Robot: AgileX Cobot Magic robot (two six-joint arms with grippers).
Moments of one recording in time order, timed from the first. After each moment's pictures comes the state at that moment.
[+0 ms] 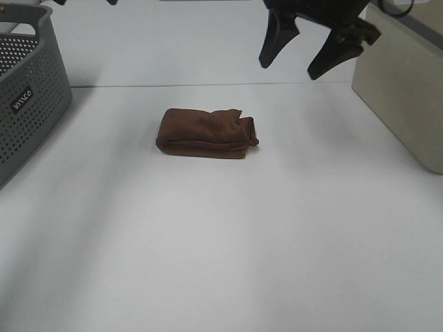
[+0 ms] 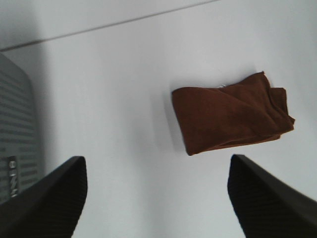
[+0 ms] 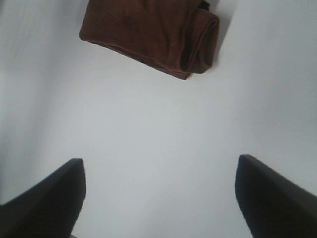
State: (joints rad) left arm -0.27 2.01 -2.14 -0.06 1.21 -0.07; right arm 0.28 1.94 -1.81 0.34 1.21 -0.03
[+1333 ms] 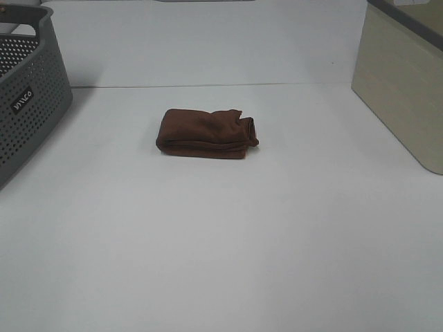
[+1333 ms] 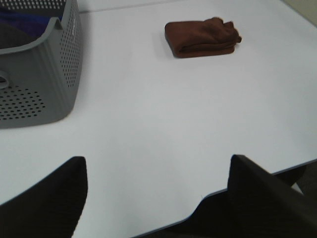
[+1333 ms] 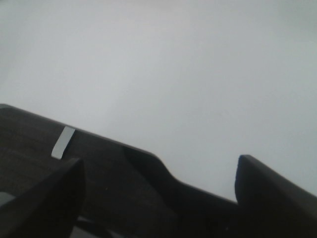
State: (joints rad) left arm -0.27 0.12 -0.76 -0.06 1.22 -0.06; right arm 0.28 0.18 -0.62 0.16 1.22 -0.03
